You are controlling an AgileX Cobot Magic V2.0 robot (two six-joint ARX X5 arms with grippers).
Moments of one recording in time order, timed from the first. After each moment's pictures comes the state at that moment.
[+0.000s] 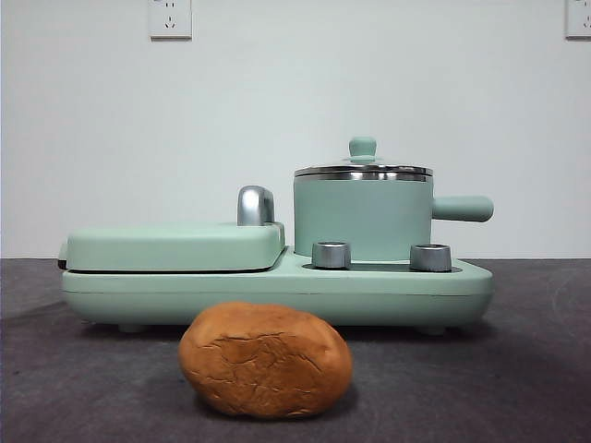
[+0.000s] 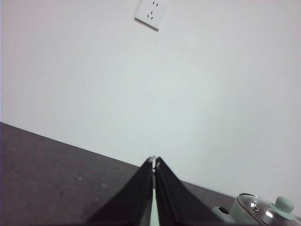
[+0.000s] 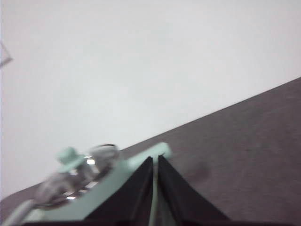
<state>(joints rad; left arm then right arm) 0.02 0.01 0.13 0.17 0.11 -0.44 0.06 0.02 0.09 0.09 -0.06 0.51</state>
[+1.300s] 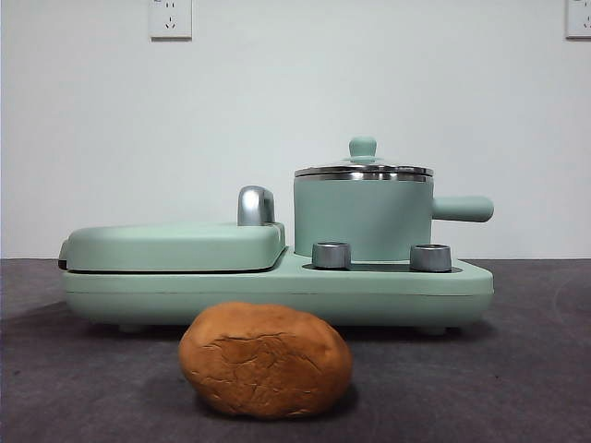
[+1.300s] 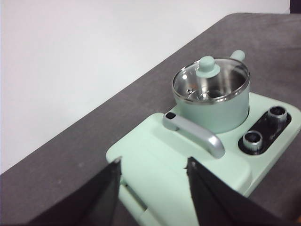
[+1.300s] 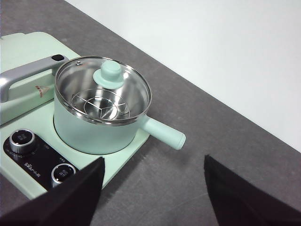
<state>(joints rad) -0.15 0.67 0.93 -0.52 0.43 0.45 0.13 0.69 0.86 -0.48 -0.26 -0.42</state>
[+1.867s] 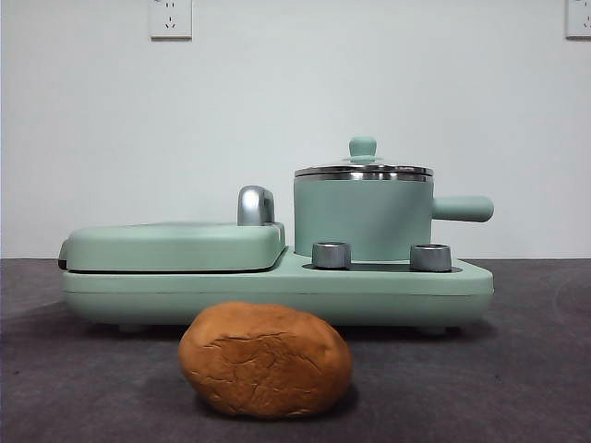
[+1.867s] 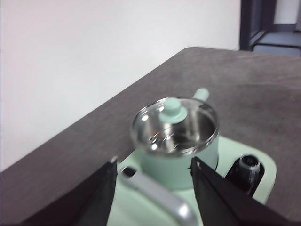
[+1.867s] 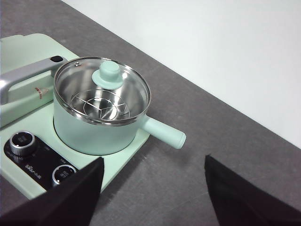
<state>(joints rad) -0.37 1.04 0.93 -0.09 0.43 0.31 0.13 0.69 0.86 -0.48 -0.26 -0.39</state>
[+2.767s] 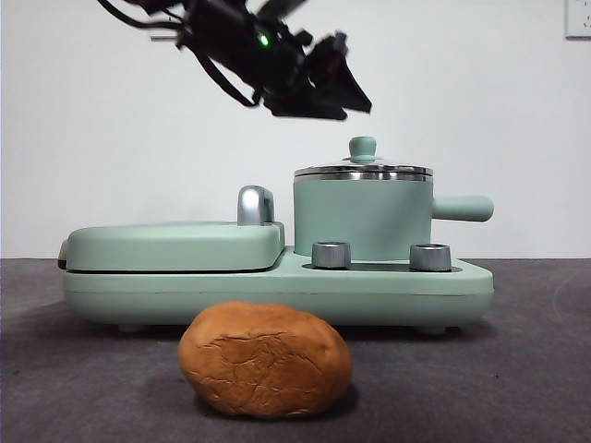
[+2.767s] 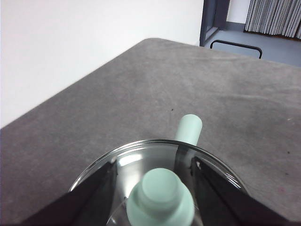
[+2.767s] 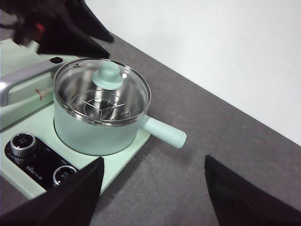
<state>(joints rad) -0.56 1.90 1.52 0.09 0.43 0.19 0.13 0.69 0.86 -0.48 -0.26 -0.38</state>
